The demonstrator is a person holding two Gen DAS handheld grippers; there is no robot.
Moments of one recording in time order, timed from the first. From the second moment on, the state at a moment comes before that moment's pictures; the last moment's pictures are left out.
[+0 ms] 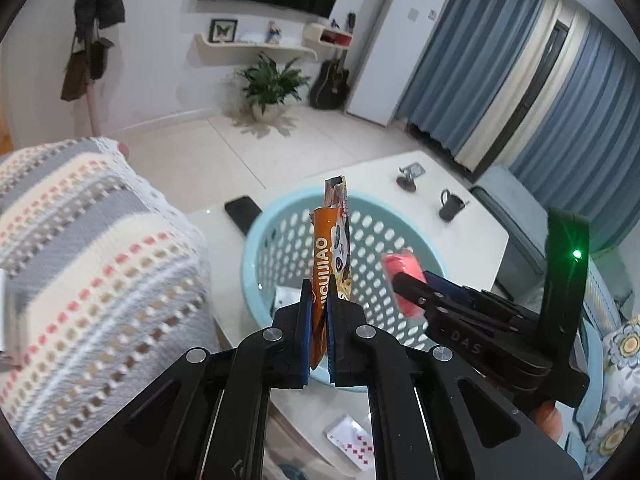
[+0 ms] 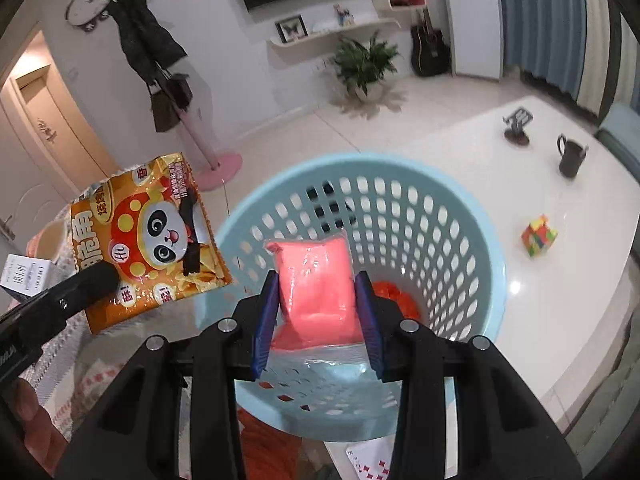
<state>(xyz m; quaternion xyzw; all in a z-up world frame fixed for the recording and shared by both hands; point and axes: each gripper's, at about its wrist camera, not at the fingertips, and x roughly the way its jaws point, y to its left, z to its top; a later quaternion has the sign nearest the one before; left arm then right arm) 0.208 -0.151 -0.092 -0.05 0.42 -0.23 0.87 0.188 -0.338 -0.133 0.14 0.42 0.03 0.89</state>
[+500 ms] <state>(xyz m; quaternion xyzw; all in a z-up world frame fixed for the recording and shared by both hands) 0.206 -0.152 -0.118 -0.06 0.45 -0.23 0.86 0.185 -0.341 -0.140 0.14 0.43 0.02 0.89</state>
